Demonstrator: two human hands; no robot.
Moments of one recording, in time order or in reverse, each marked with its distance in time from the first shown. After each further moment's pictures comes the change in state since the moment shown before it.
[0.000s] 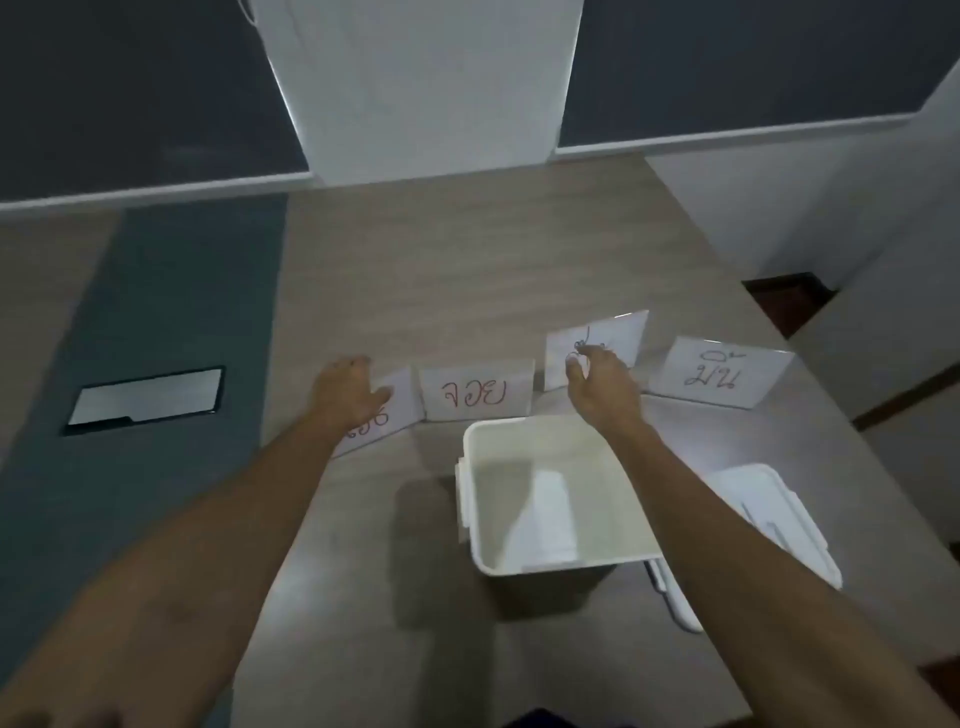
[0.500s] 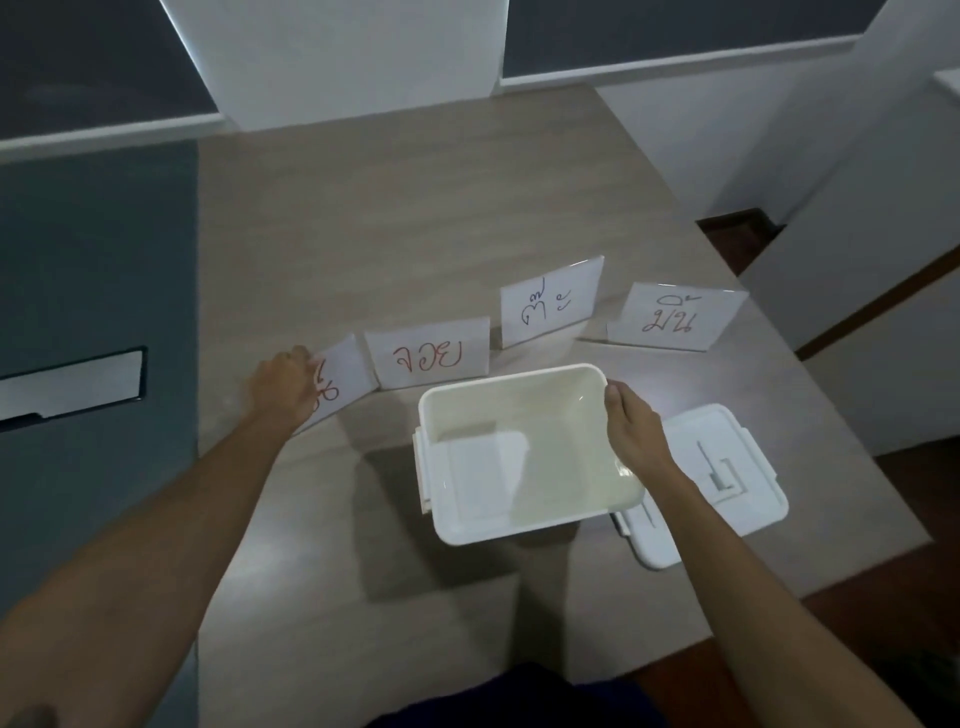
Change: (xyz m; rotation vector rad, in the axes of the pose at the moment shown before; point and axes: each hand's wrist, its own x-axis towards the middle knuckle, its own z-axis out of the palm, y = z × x) left_hand 0.003 -0.011 0.036 0.038 0.116 -0.054; right_hand -0.076 0.109 -0.007 0.243 0.011 0.168
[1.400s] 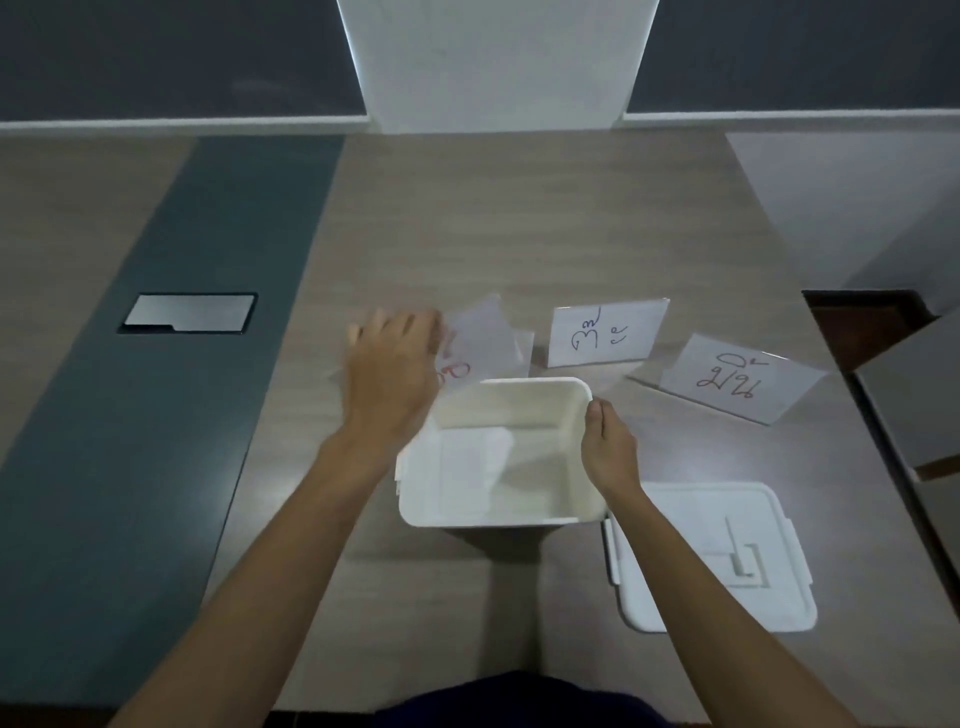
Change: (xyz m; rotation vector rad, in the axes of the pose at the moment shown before) left_hand -0.144 0.145 -0.085 -0.067 0.616 0.203; right_hand 0.021 -0.017 0.031 0.127 -0.158 -0.114
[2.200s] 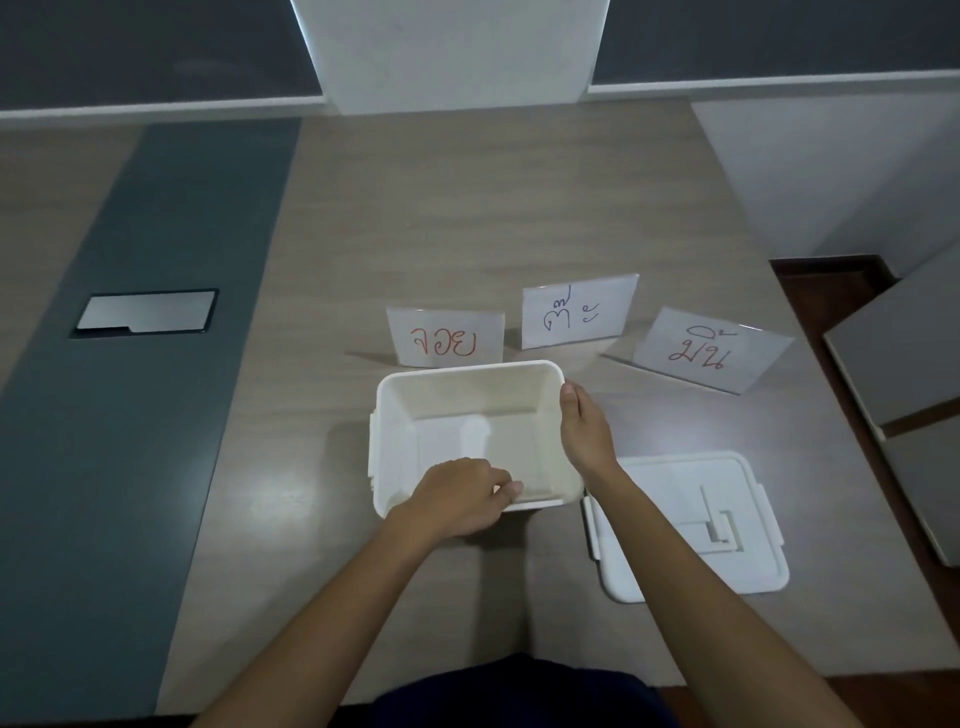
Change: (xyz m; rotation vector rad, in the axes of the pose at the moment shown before) left_hand -0.105 0.049 0.085 -0.197 -1.039 0.090; right_hand -0.003 0.004 -0.006 0.162 -0.080 0.070
